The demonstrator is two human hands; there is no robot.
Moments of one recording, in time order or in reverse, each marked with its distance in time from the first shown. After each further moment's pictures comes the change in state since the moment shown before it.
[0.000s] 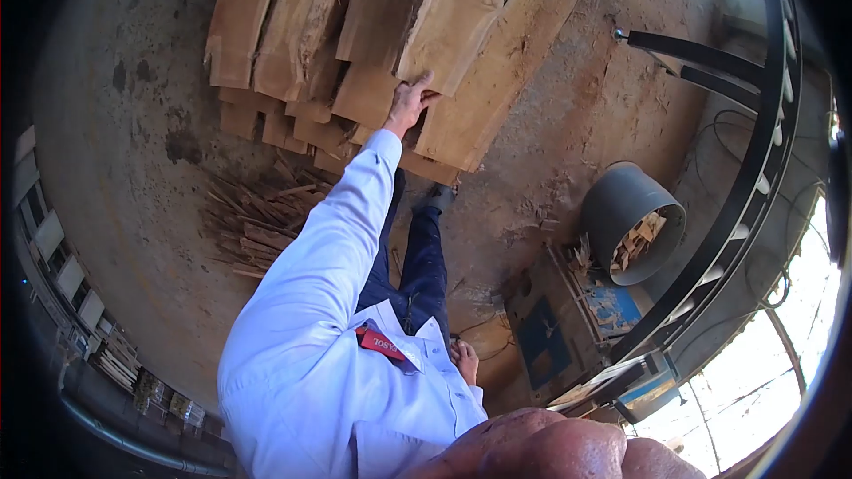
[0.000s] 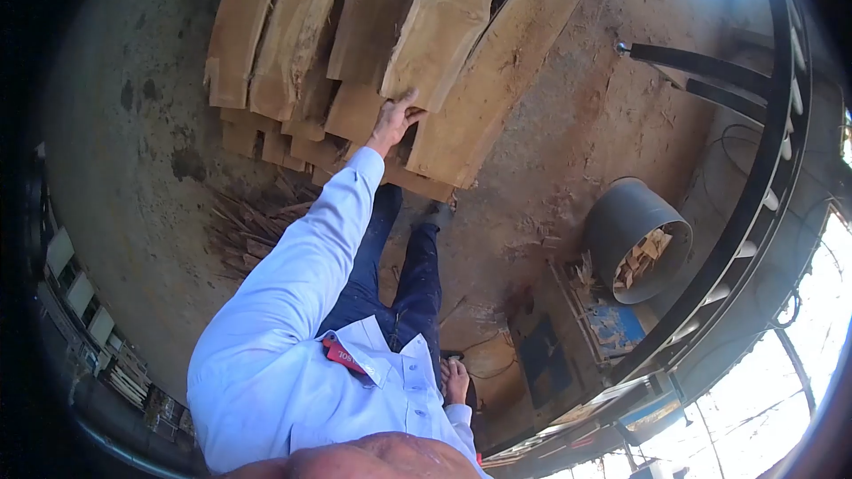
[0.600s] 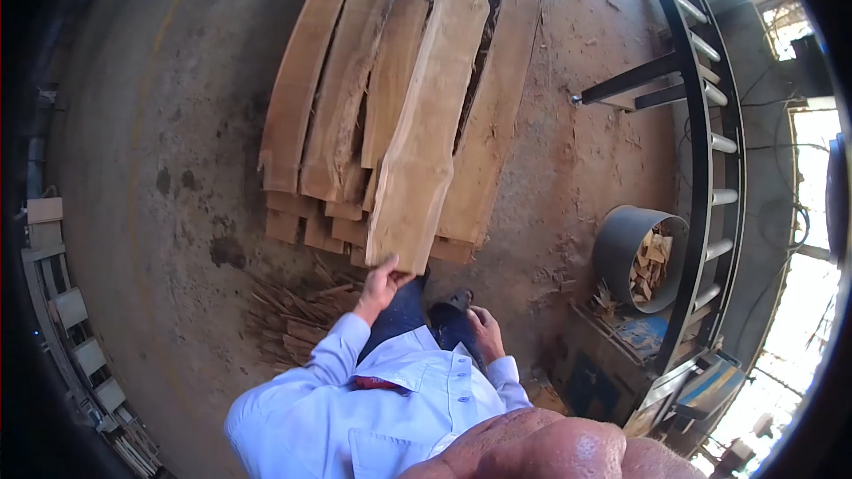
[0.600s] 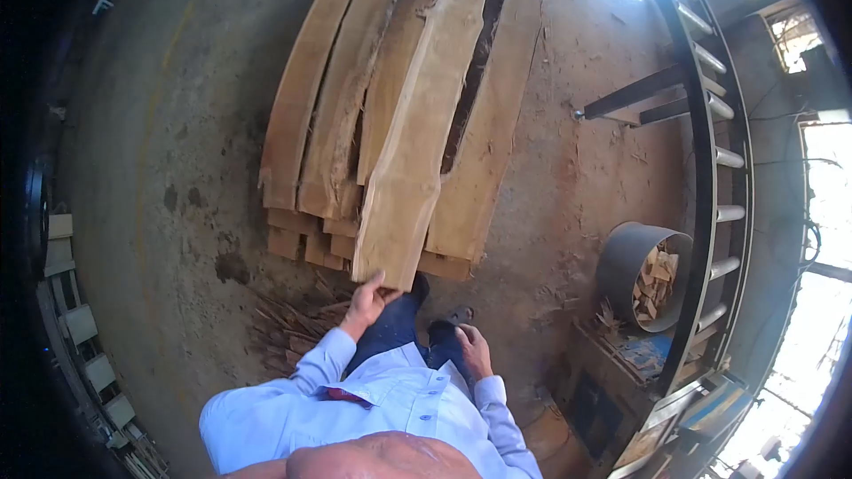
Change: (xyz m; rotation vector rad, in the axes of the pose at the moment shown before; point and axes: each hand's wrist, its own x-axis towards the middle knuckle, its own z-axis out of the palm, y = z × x) left_hand -0.350 0.064 -0.035 -0.095 -0.028 -0.187; right_hand -0.041 -0.174 0.149 -0.437 -0.257 -0.770
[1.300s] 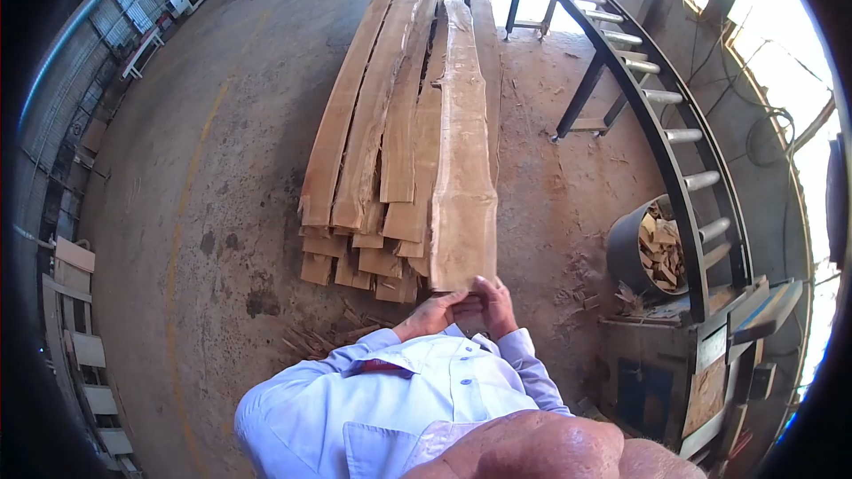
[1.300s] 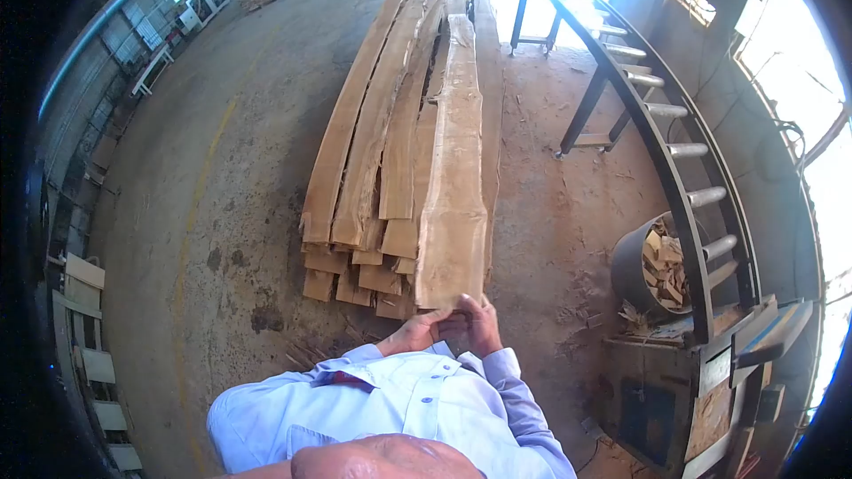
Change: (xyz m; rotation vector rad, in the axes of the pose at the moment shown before) left_hand -0.235 -0.168 0.064 0.353 -0.430 -0.262; right_hand -0.146 0.002 -0.033 0.951 -0.274 -0.275
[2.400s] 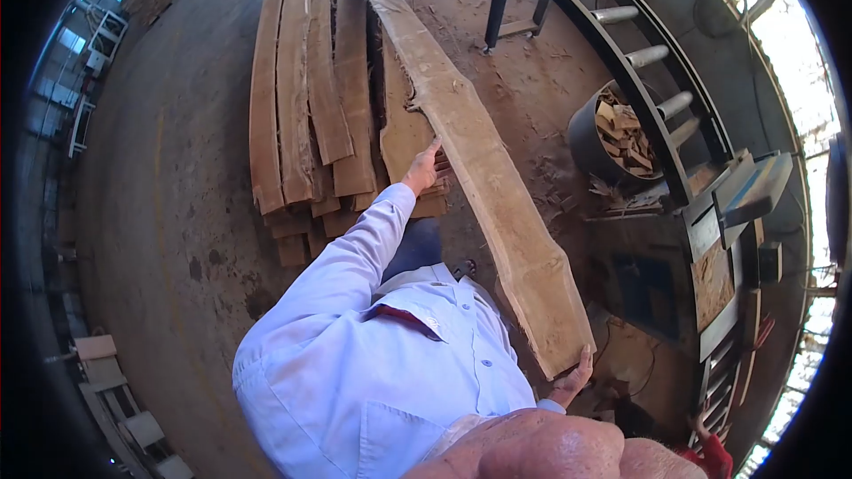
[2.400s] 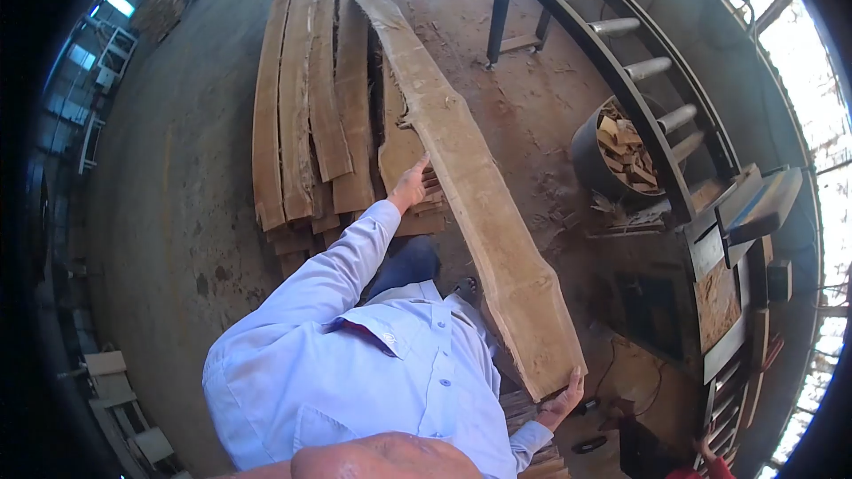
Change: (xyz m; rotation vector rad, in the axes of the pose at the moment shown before) left_hand 0.270 0.036 0.011 0.398 0.126 0.047; right_hand -0.368 0.063 -0.206 0.165 1.151 -0.497
